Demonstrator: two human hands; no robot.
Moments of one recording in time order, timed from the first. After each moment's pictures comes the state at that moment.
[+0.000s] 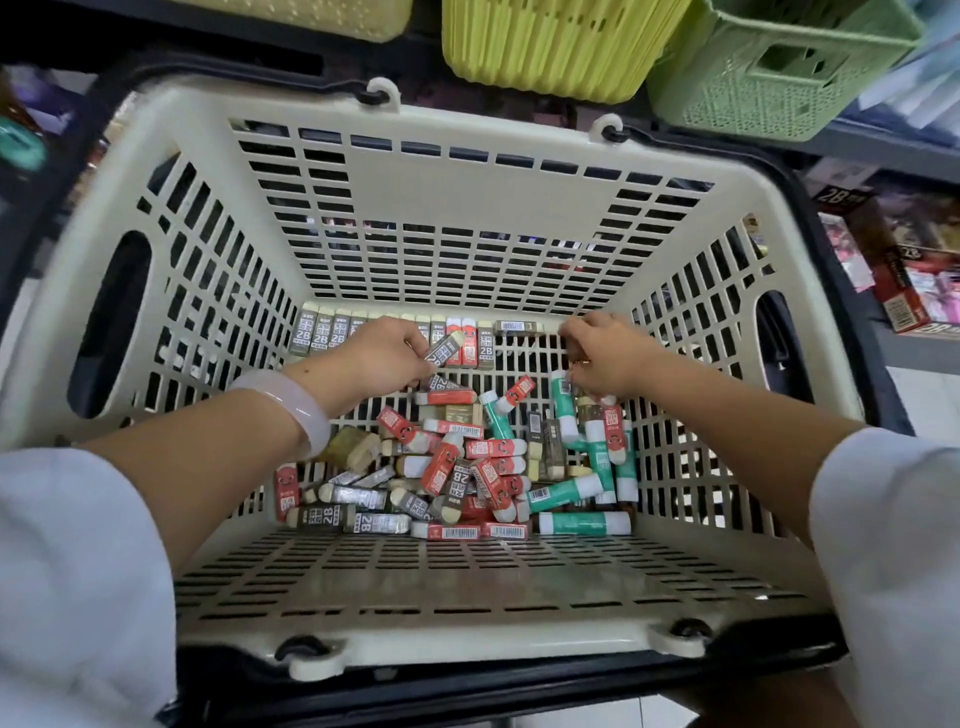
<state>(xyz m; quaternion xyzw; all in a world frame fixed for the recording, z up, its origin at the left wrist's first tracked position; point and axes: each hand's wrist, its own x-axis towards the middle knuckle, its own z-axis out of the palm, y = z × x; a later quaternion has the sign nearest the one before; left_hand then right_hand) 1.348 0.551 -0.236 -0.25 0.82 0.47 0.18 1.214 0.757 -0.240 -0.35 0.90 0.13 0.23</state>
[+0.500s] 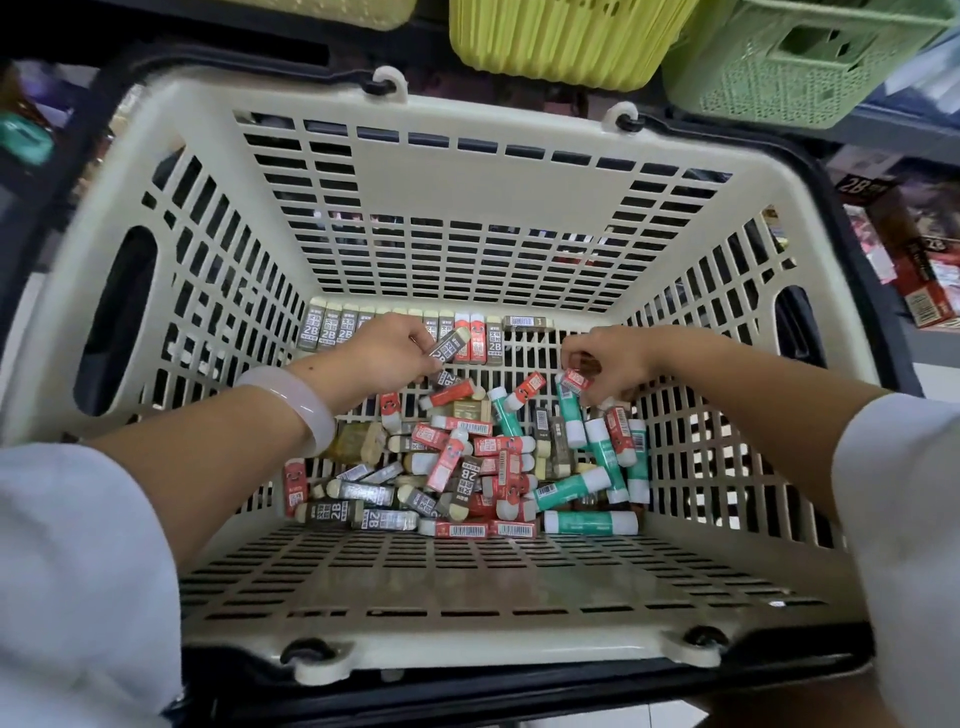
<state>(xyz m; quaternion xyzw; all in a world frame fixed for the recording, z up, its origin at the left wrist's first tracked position) 1.348 0.550 -0.236 -0.26 0.82 0.47 0.18 1.192 0.754 -0.246 -0.35 0.82 0.05 0.46</state>
